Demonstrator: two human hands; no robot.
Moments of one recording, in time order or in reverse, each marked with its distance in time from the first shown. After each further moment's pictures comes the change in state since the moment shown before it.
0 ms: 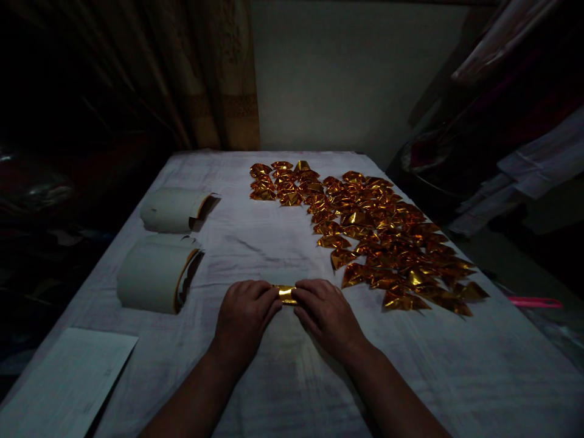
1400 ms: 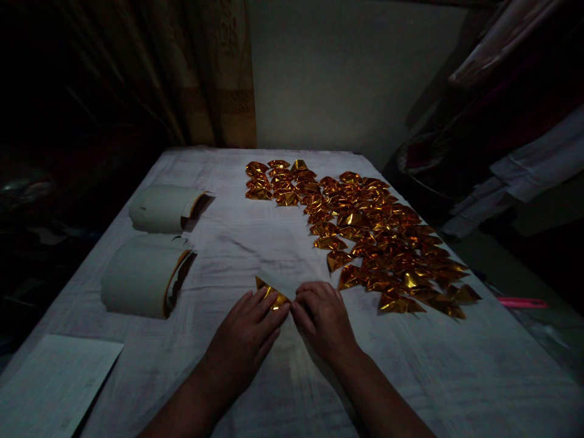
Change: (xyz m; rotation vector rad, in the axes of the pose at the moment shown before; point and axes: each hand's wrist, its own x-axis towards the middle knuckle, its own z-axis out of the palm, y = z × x) left_hand -0.024 0.002 0.006 -0.107 -0.078 0.191; right_hand 0.001 -0.003 0.009 0.073 0.136 0.161
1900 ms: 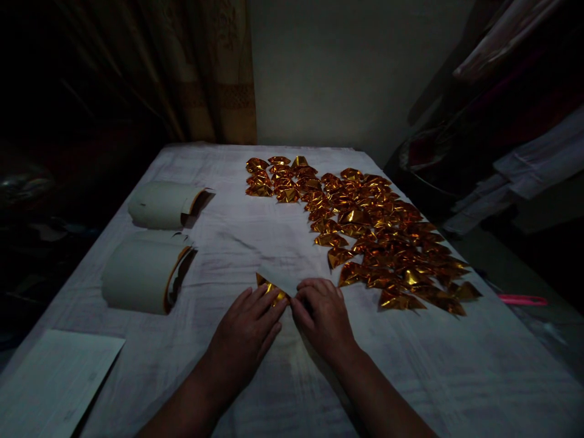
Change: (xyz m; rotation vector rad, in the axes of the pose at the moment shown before) left_hand 0.004 0.003 -0.002 0.079 0.010 -0.004; right_hand 0.000 -0.008 0.002 -0.047 0.021 0.071
